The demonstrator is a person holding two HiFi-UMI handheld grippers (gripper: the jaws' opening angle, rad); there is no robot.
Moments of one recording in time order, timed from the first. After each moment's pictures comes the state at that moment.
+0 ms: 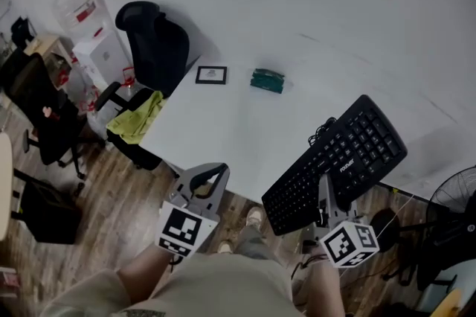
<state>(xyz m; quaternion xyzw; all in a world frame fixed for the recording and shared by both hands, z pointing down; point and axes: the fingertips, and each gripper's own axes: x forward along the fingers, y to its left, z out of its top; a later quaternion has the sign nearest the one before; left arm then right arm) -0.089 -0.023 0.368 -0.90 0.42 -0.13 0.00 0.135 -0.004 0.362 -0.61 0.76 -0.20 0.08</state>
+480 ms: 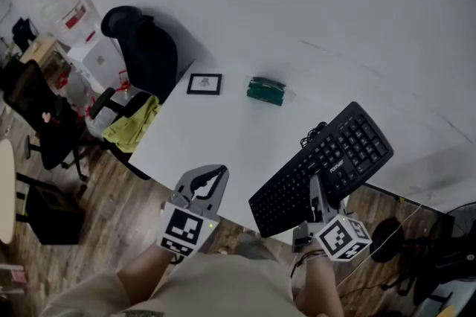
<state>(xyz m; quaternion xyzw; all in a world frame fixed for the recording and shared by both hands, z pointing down) -0.051 -0.137 0.405 -0.88 0.43 -0.18 -0.02 0.166 -0.131 0.430 -0.59 0.74 -0.32 0.10</state>
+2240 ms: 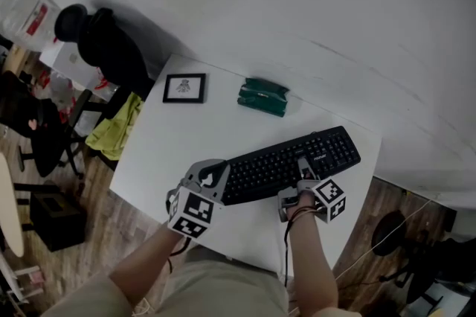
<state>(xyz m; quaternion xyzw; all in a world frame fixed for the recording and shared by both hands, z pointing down) -0.026 -0.318 0.571 -0.86 0.37 -0.32 -0.10 0.196 -0.326 0.678 -0.60 0.43 -0.63 0.23</state>
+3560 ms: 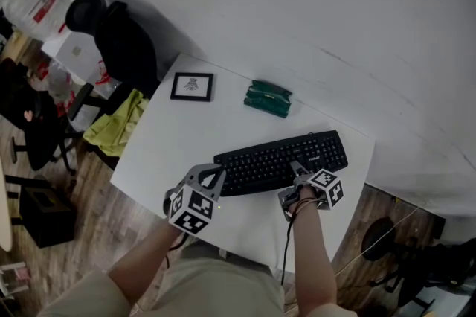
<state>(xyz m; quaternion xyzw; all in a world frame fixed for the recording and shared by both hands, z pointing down) -0.058 -0.284 0.590 -0.86 0.36 -0.35 -0.11 0.179 -0.295 0.706 -0.61 0.40 -0.68 0.08</state>
